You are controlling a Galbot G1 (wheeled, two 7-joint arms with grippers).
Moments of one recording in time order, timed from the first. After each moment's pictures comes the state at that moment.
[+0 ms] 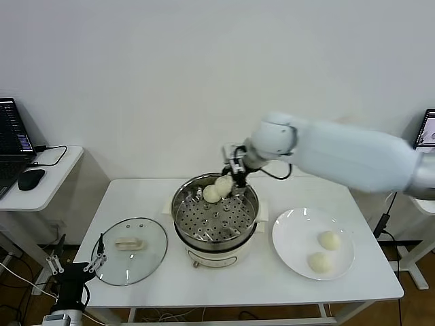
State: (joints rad) left arm 1.72 -1.26 -0.74 -2.06 -0.09 -0.20 -0.20; right arm 0.57 1.13 -1.24 1.42 0.49 -0.54 -0.81
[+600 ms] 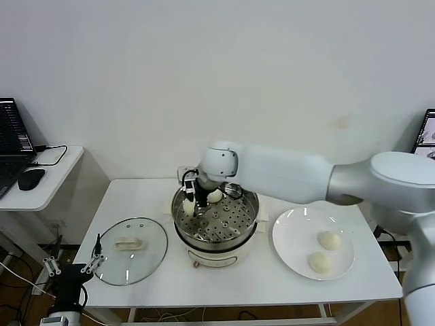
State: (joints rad) left arm 1.73 -1.26 -0.76 -2.07 -0.08 -0.21 -0.21; right arm 0.43 1.35 -1.24 1.23 0.47 -0.58 -0.77
